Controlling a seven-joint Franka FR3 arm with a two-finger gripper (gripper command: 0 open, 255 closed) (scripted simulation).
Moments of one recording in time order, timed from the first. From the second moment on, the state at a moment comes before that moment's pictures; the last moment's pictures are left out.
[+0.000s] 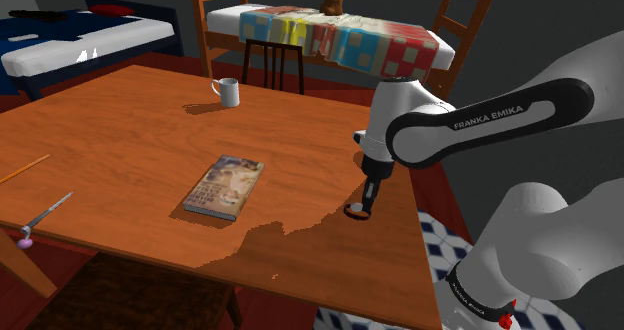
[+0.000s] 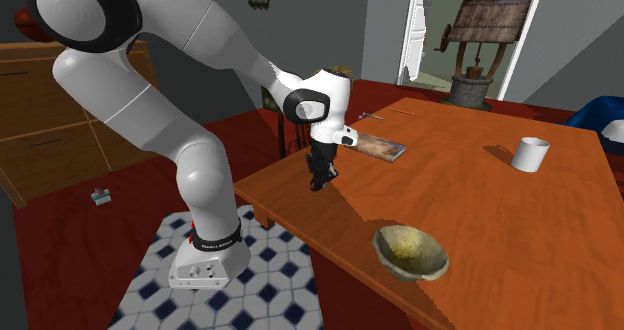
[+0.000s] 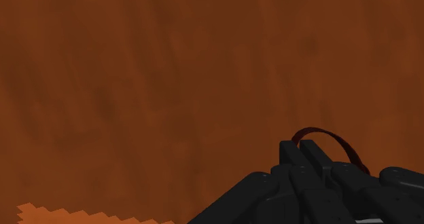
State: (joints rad) arm 0.24 -0.58 -0.01 -2.85 0.08 2.18 -0.29
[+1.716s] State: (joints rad) arm 0.23 -0.71 -0.01 -2.64 0.07 1.84 -0.26
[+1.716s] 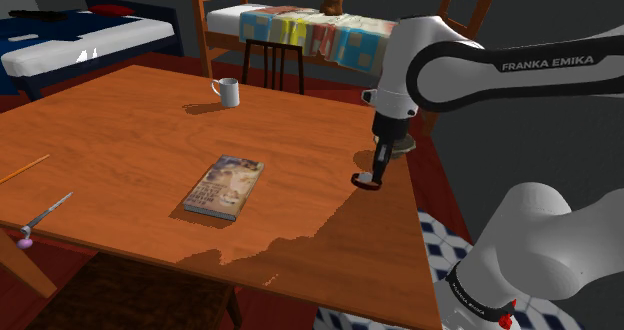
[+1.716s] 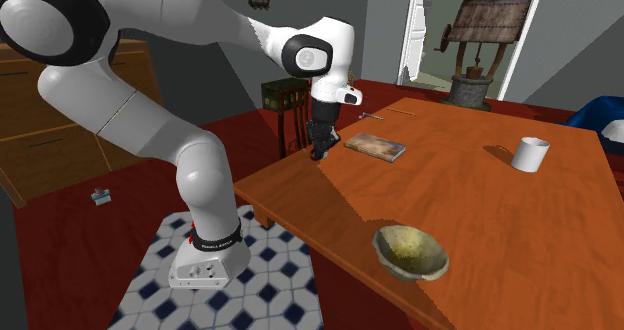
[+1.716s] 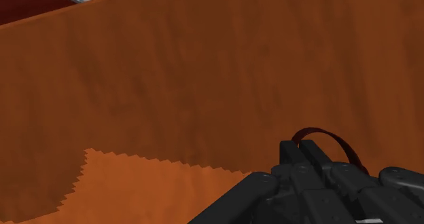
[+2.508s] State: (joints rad) arm 0.22 -0.74 -0.02 -2.50 0.06 1.67 -0.26
